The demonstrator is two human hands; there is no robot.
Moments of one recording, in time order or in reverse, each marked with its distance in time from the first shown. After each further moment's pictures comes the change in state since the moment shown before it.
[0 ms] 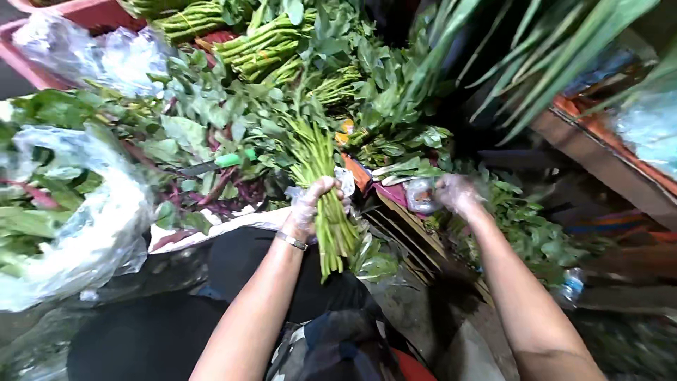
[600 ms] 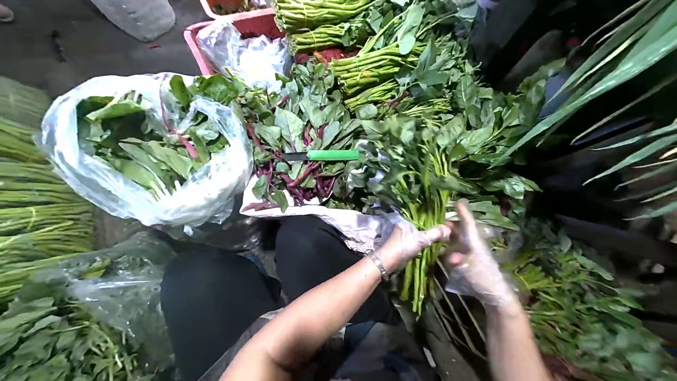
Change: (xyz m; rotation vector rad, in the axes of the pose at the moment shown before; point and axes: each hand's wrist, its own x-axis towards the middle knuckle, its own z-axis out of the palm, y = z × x) left_hand -0.014 -0.024 0.058 0.422 0.209 -0.100; right_hand -0.080 -0.084 0.051 0.840 -0.071 -0.655
